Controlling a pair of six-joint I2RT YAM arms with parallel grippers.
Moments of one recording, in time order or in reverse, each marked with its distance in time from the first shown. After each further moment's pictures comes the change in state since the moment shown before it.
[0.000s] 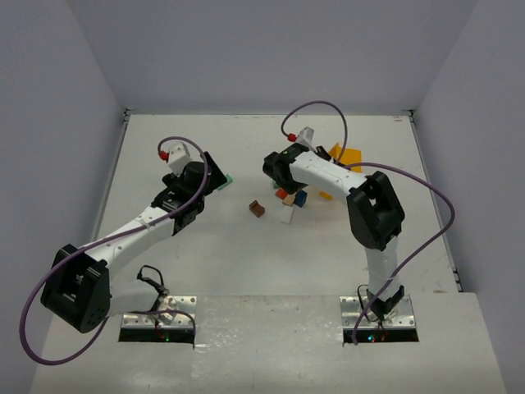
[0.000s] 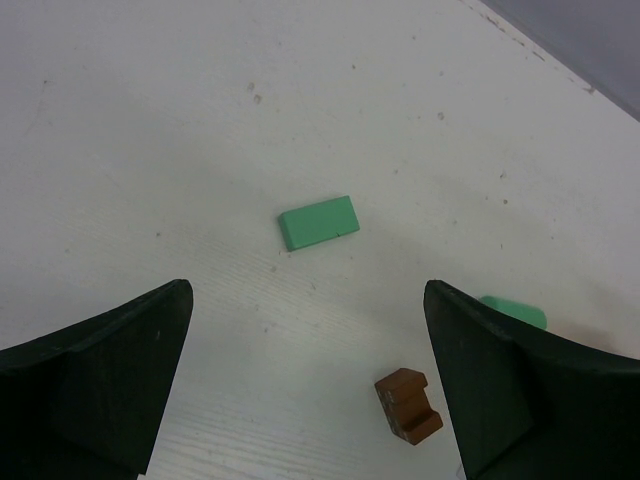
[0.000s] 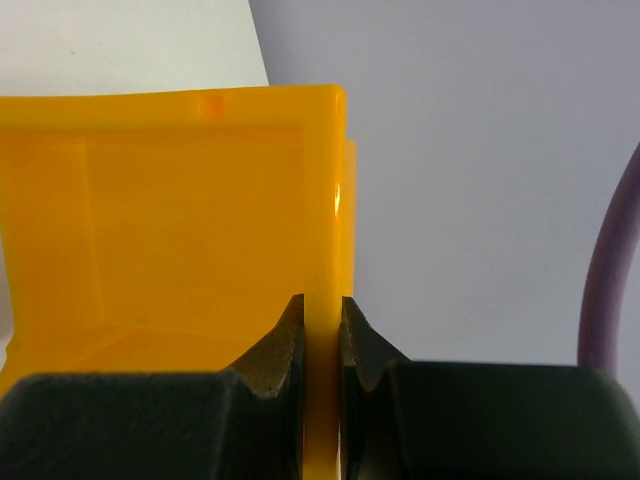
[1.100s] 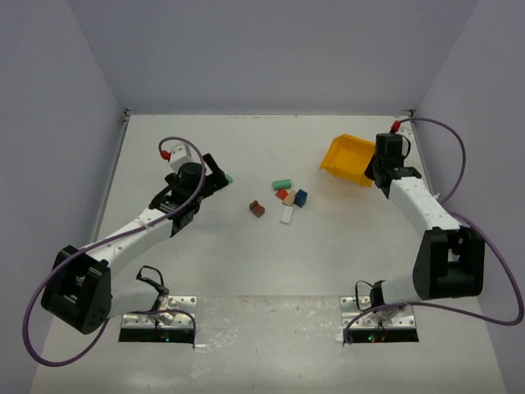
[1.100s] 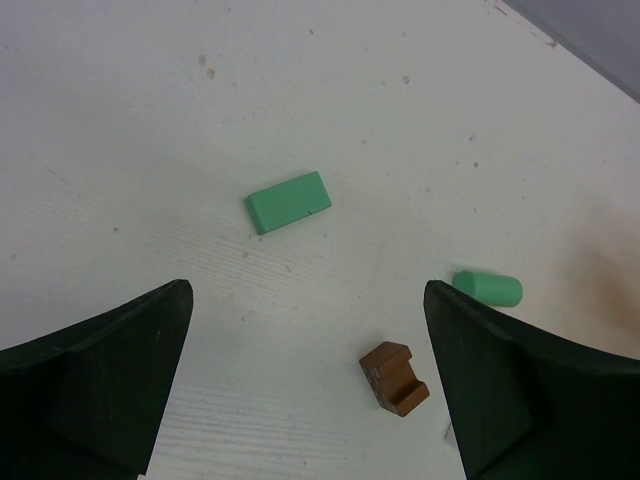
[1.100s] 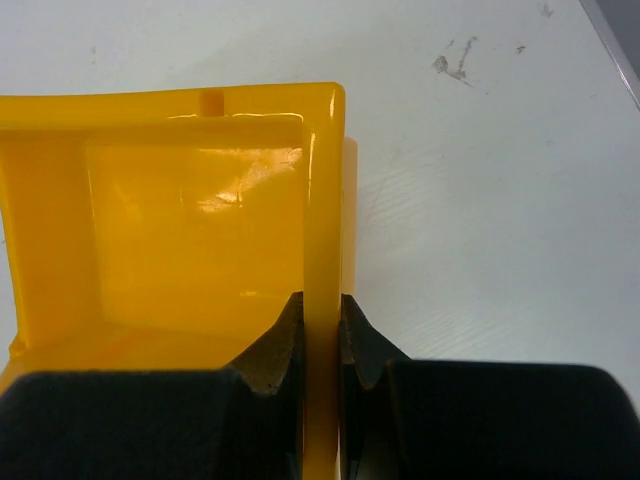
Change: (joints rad) left arm 0.044 -0.003 -0.040 0.077 0.165 0.041; right arm -0.682 -0.624 -0.668 1.140 -1.055 -0.306
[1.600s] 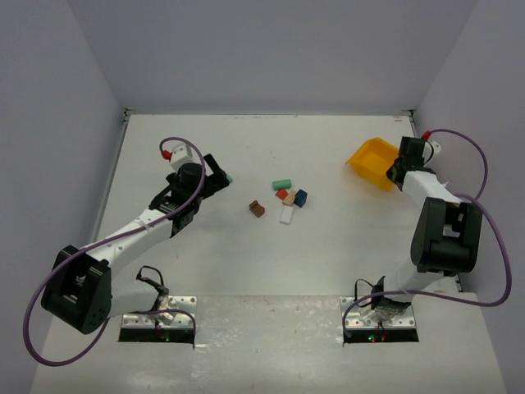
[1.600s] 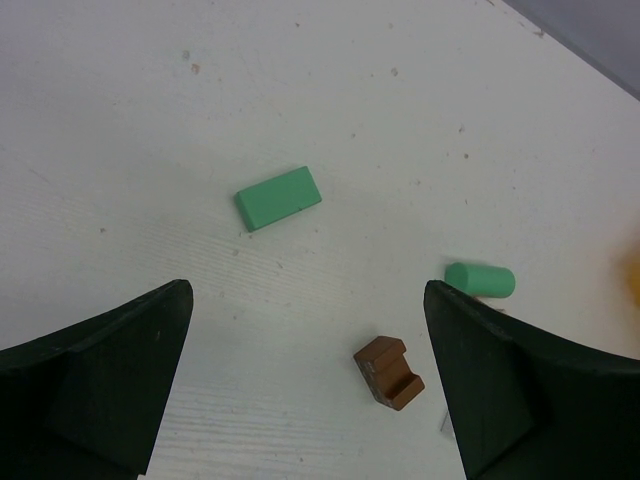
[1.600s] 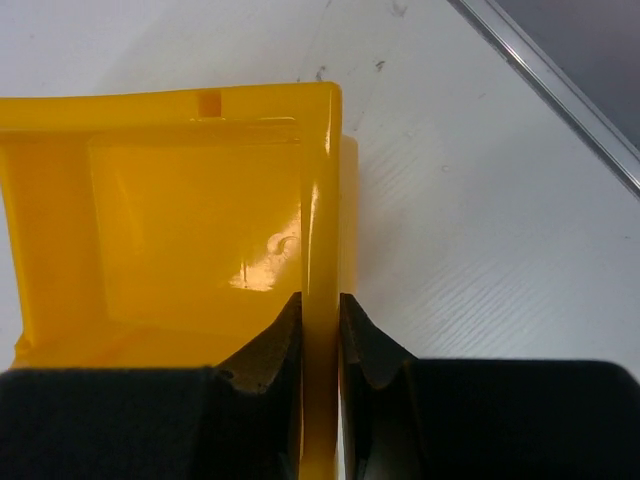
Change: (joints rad) left arm 0.003 0.000 -0.011 0.025 0.029 0.012; right arm -0.230 0.185 0.015 0.121 -0.032 0.076
